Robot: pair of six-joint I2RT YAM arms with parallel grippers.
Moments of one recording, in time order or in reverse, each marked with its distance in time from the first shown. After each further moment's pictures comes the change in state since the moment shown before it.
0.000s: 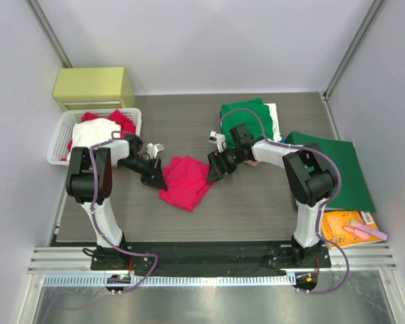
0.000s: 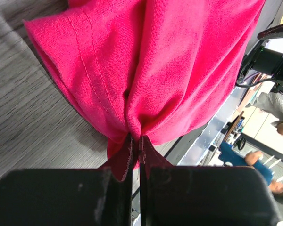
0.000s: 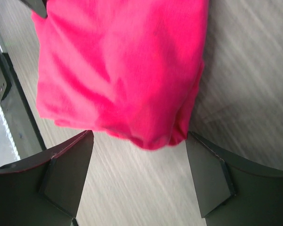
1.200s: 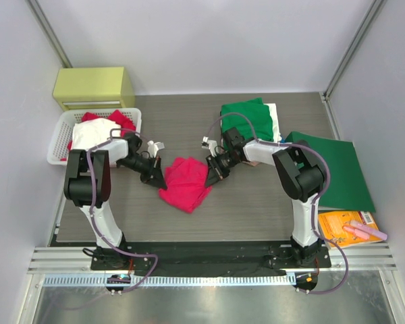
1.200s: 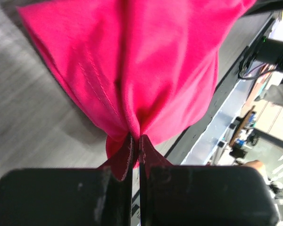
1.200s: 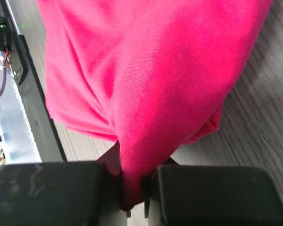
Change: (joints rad) left arm 0.000 -0.024 0.000 -0.016 0.013 0.058; right arm 0.052 0.092 0.046 -0.050 -0.089 -0.010
